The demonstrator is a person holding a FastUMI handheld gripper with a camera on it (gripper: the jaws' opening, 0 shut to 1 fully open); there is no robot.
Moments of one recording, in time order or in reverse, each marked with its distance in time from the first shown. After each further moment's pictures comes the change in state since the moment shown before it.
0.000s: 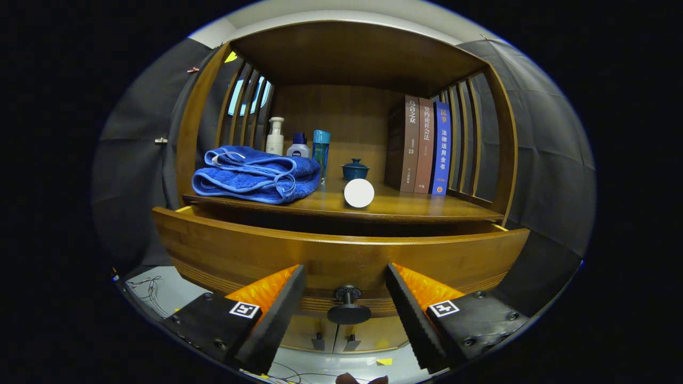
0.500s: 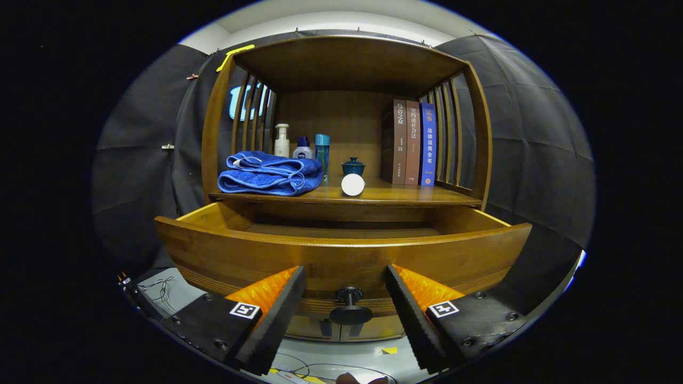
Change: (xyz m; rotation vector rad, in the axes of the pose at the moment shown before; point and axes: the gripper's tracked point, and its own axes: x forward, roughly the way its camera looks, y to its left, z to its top) arm -0.066 -0.005 -0.009 0.065 0.026 0.030
